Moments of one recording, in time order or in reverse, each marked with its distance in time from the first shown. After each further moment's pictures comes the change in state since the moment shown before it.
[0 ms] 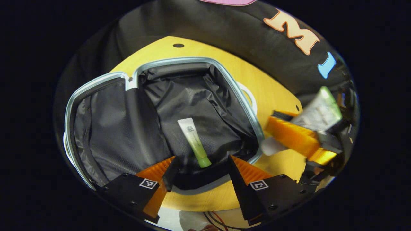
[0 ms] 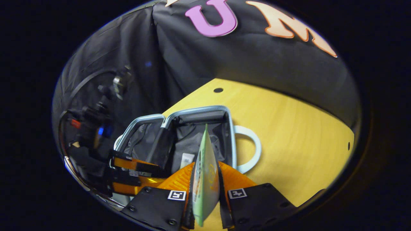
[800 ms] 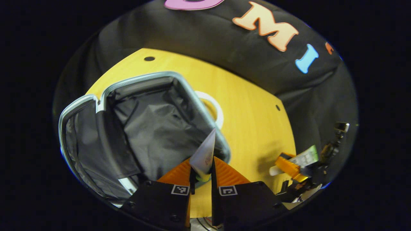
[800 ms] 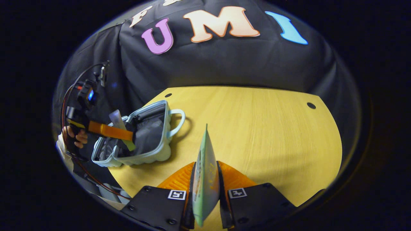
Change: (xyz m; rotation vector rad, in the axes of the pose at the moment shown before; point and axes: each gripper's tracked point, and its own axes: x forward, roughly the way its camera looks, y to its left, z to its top) left arm 0.032 -0.047 0.014 0.111 0.002 -0.065; right arm -0.161 -0.143 -0.104 0.185 -0.196 -0.291
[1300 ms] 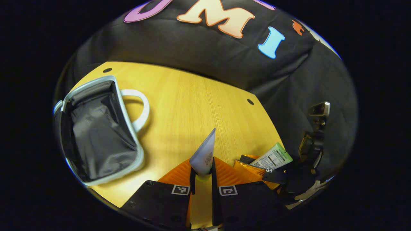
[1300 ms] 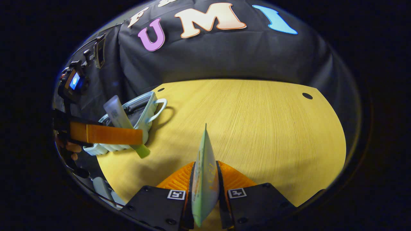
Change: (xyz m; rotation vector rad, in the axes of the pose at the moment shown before) left arm 0.034 -0.171 -0.018 0.151 -0.194 -0.191; right arm 0.009 -0.085 -0.055 0.034 0.011 -0.003
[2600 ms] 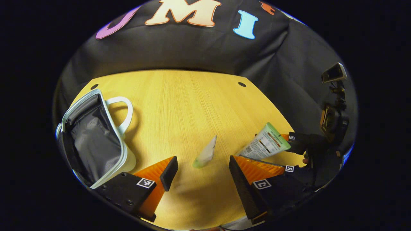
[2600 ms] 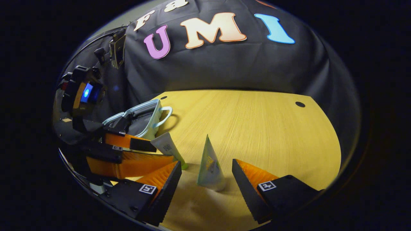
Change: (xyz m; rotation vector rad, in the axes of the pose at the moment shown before) left arm 0.041 -0.031 -0.052 0.224 0.048 0.037; right arm -0.023 -0.003 -0.002 -0.046 -0.082 0.020
